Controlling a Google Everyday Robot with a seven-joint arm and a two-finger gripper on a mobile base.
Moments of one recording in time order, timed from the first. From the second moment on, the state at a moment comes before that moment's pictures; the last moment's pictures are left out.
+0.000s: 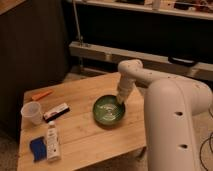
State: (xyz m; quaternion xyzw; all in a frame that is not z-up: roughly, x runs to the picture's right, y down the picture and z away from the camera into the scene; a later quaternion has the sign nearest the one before) arm 0.125 0.081 0.899 -0.37 0.13 0.45 0.80
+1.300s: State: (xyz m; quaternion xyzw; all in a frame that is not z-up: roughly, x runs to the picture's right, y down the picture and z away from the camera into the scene) arm 0.104 0.154 0.796 -0.38 0.09 0.38 0.84
